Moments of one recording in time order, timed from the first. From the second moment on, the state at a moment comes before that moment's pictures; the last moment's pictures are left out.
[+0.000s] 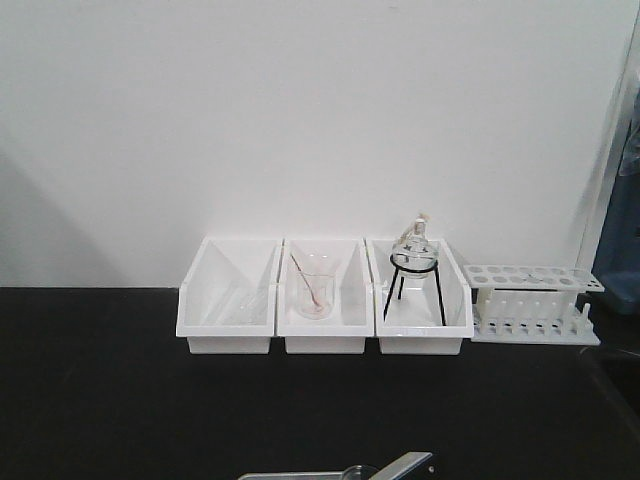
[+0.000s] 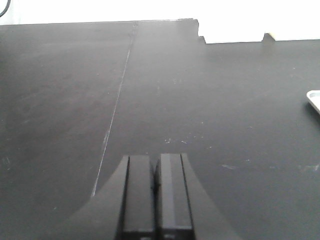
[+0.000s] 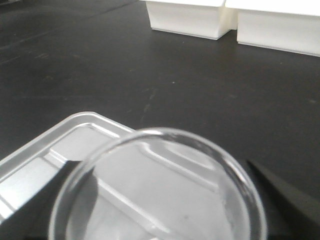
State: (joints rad) left arm 0.01 -0.01 0.03 0.03 0.36 -0.01; right arm 0.50 2.10 -0.65 -0.18 -1.10 0.12
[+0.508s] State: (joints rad) left arm 0.01 -0.01 0.03 0.03 0.36 -0.01; right arm 0.50 2.03 -0.65 -0.17 -1.13 0.12
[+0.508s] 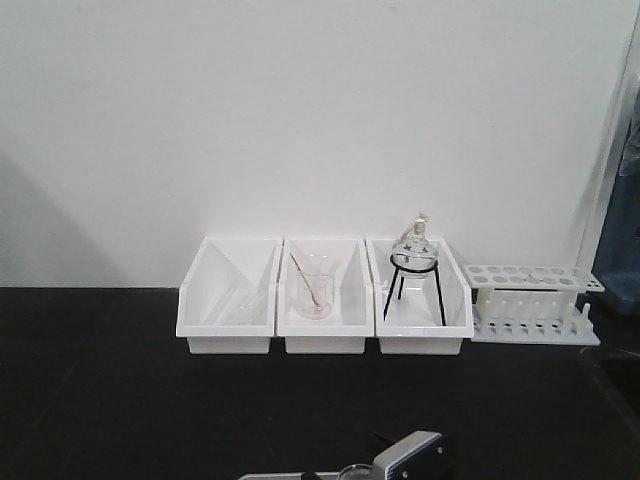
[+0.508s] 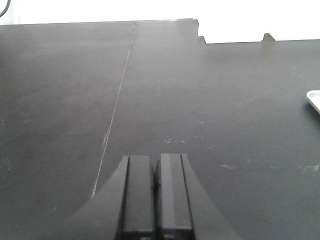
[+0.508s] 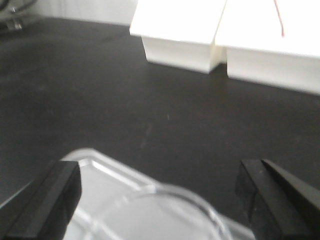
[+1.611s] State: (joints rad) left arm 0.01 -0.01 0.03 0.03 0.36 -0.01; right arm 0.50 0.74 -0.64 -0.17 0.39 0.22
